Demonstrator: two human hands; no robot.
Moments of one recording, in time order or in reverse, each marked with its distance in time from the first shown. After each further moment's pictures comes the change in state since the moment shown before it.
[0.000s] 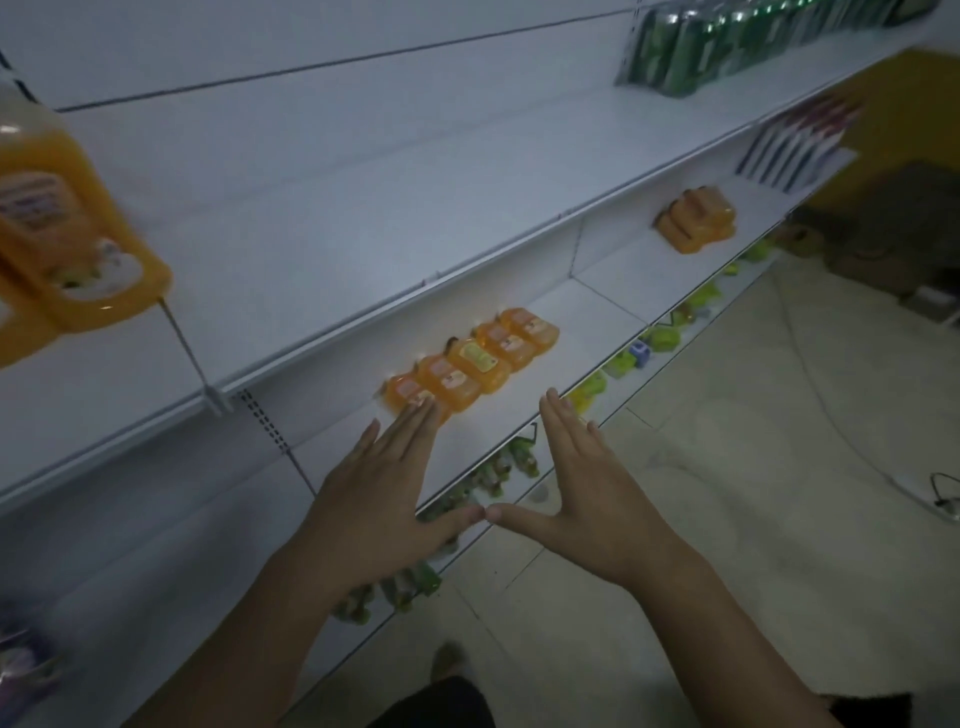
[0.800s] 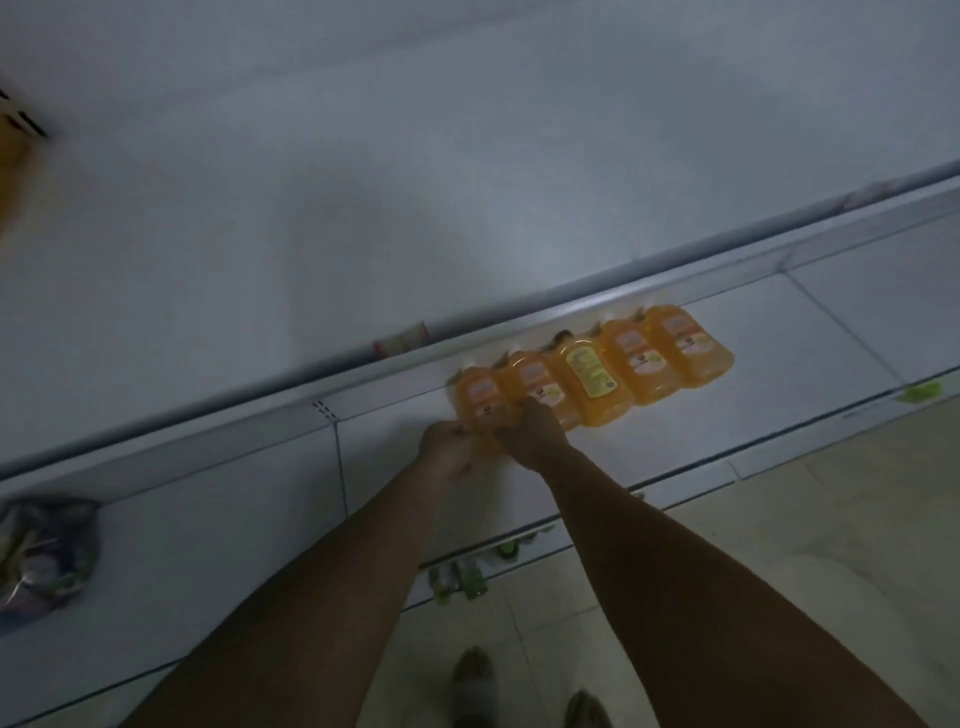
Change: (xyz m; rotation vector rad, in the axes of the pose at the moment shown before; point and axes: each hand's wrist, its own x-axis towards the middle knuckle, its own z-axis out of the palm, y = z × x) left_hand 0.273 -0.156 0.206 -1.196 0.200 -1.133; right_hand 0.352 0.113 0.238 0.349 -0.459 0.201
